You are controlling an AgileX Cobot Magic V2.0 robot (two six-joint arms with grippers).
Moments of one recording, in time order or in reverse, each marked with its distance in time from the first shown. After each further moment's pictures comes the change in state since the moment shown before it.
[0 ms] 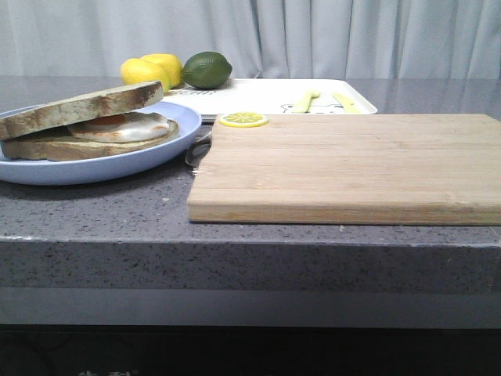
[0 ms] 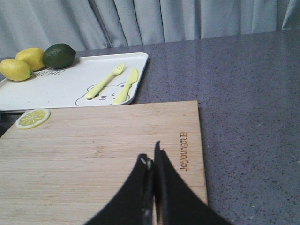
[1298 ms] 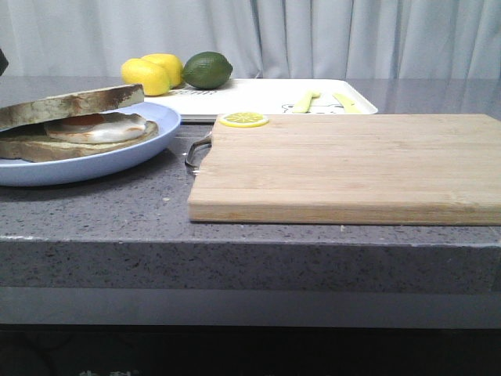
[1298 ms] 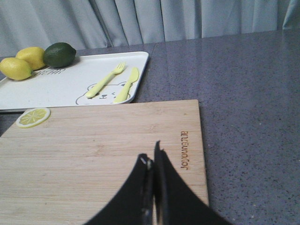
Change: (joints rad) left arm -0.029 0.322 -0.140 -0.038 0.138 -0.009; right arm 0.000 0.000 0.003 0.000 -0.002 0.000
